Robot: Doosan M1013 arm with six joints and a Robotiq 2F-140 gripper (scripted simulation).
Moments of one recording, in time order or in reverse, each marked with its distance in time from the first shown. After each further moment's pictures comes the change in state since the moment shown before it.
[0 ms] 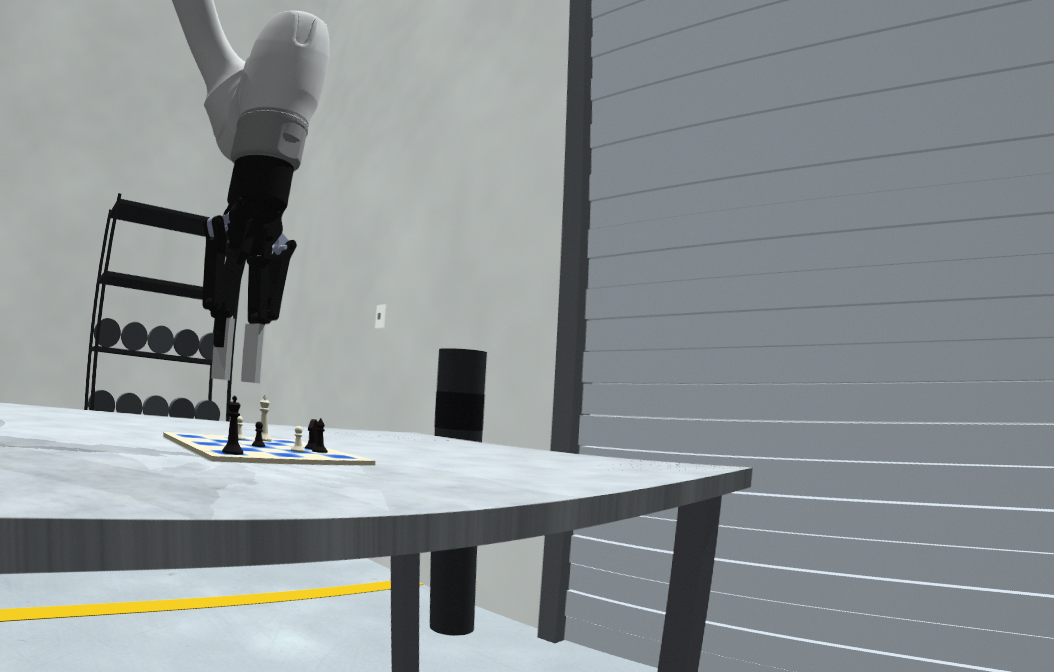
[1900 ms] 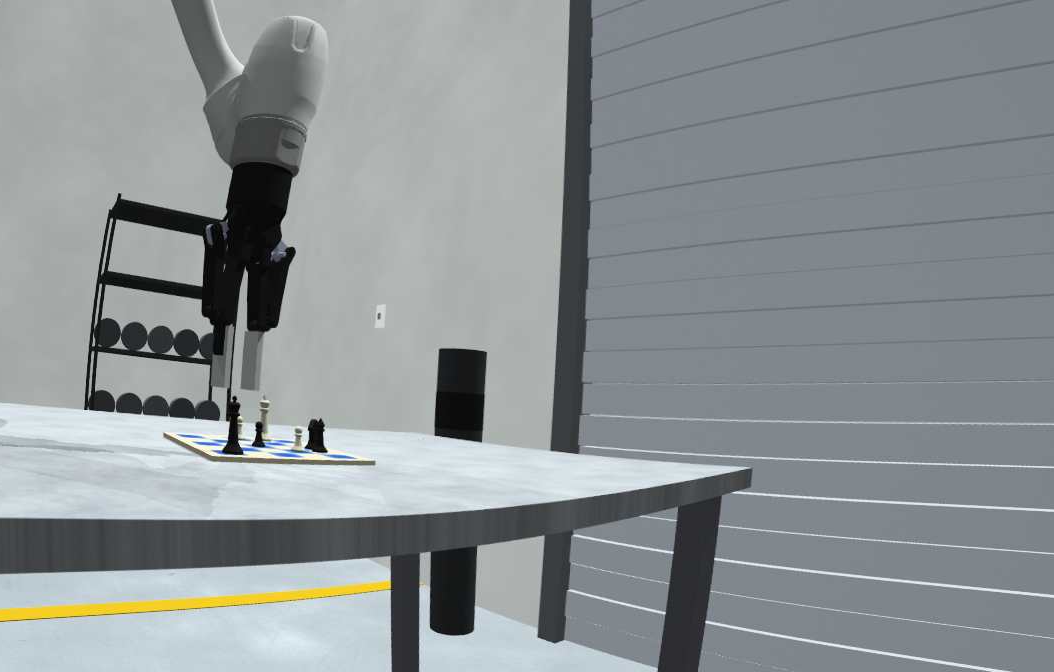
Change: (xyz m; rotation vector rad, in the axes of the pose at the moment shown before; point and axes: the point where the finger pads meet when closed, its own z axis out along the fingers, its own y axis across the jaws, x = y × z) arm 0.000 0.000 0.008 0.000 0.000 0.000
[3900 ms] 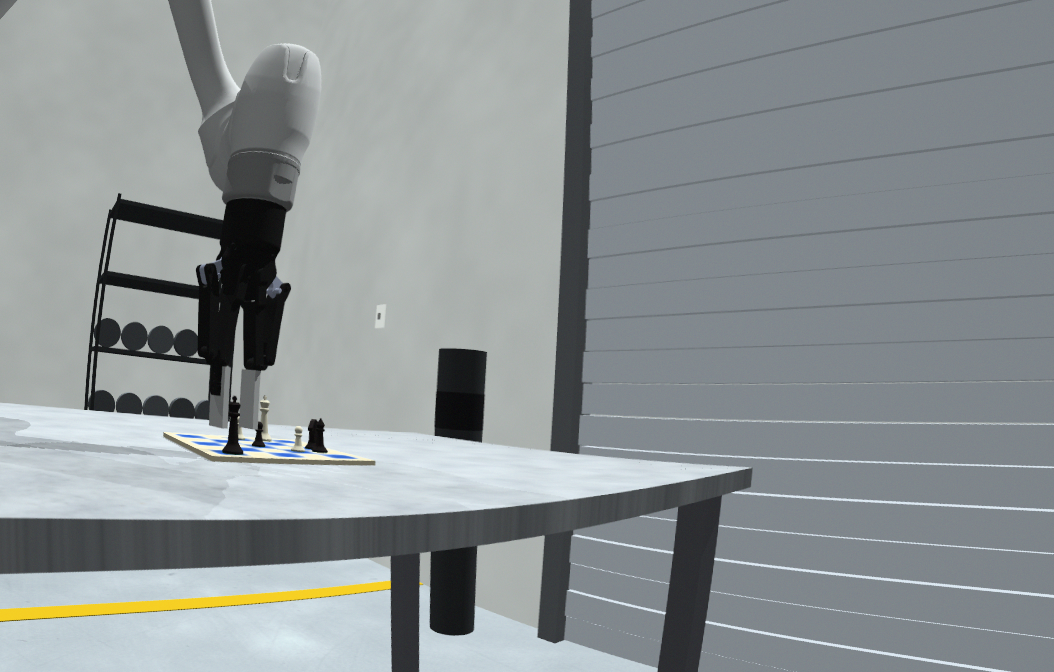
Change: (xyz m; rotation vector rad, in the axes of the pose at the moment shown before) arm 0.000 0.000 0.043 0.000 0.000 0.000
